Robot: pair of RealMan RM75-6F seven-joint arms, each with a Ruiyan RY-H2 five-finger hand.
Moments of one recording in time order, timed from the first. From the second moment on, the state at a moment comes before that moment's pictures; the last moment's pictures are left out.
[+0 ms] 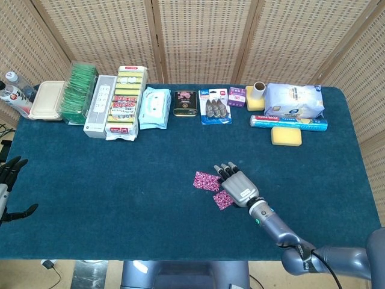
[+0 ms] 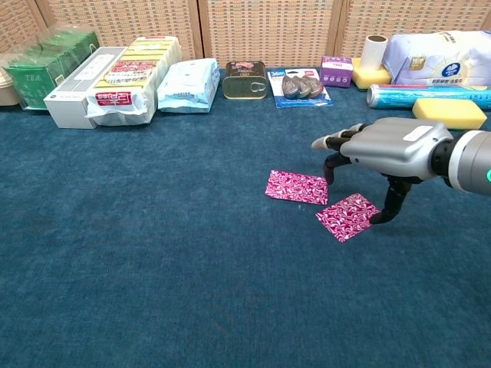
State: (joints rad) left arm -0.14 -0.81 -0.04 -1.95 1.37 1.33 -0.06; right arm 0.83 -1.46 -0.02 -1.60 -1.05 0.91 -0.68
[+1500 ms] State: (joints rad) left arm -0.14 -0.82 -0.04 -1.95 1.36 1.32 -0.03; right arm 0.76 -1.53 -0.01 -1.43 -1.23 0.89 -0.48
